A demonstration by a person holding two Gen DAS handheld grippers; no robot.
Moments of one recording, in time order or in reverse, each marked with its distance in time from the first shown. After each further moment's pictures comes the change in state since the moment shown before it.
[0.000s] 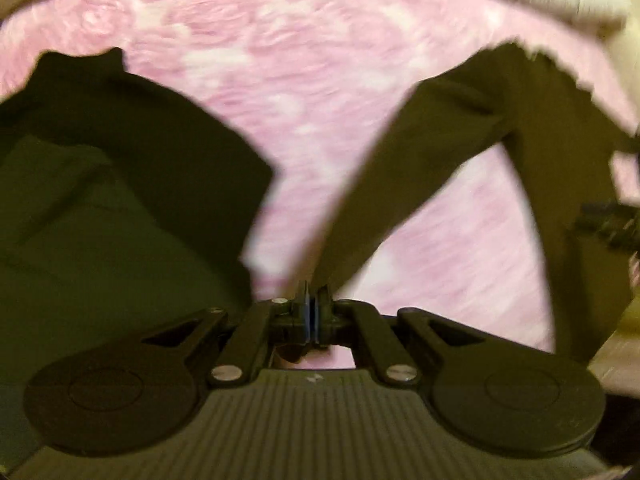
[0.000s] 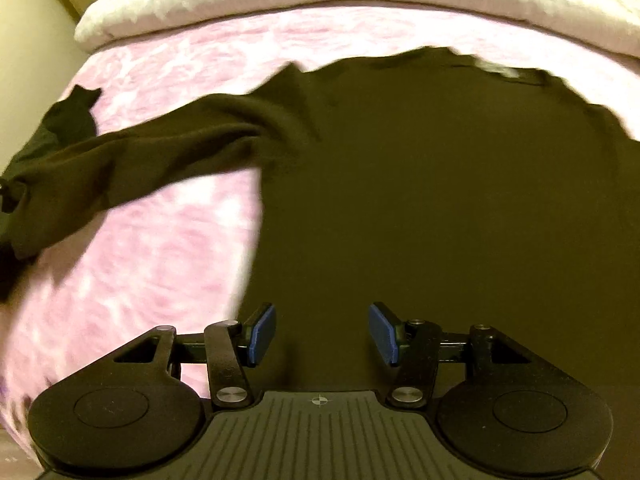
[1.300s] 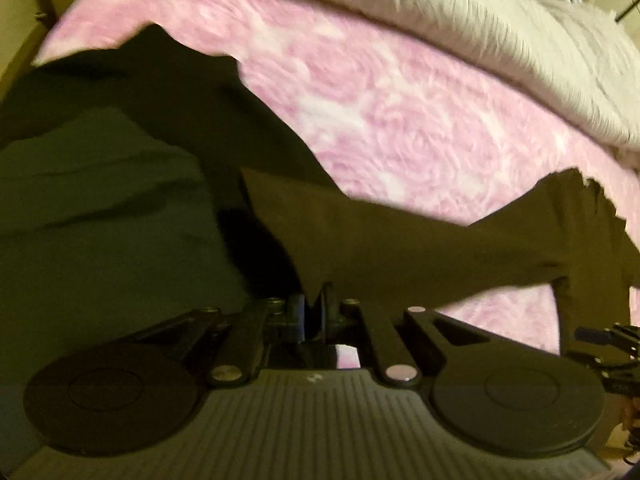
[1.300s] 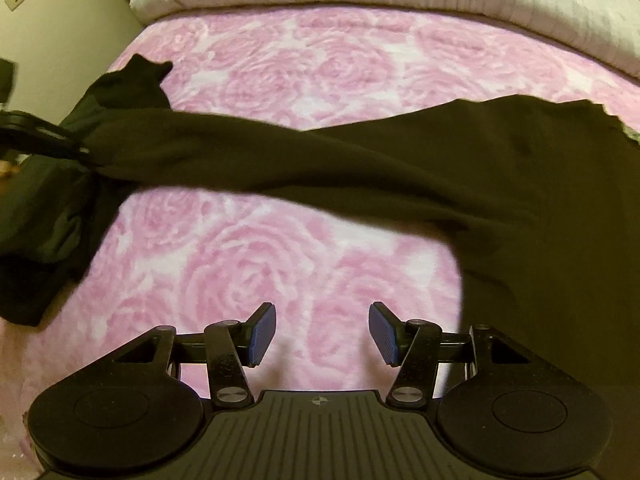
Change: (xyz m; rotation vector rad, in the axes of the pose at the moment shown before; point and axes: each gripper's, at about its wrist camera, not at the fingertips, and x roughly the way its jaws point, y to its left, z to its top) left arm 0.003 0.085 -0.019 -0.336 -0.236 -0.016; right arm 0.053 0.117 0.027 -0.079 -0.006 0.037
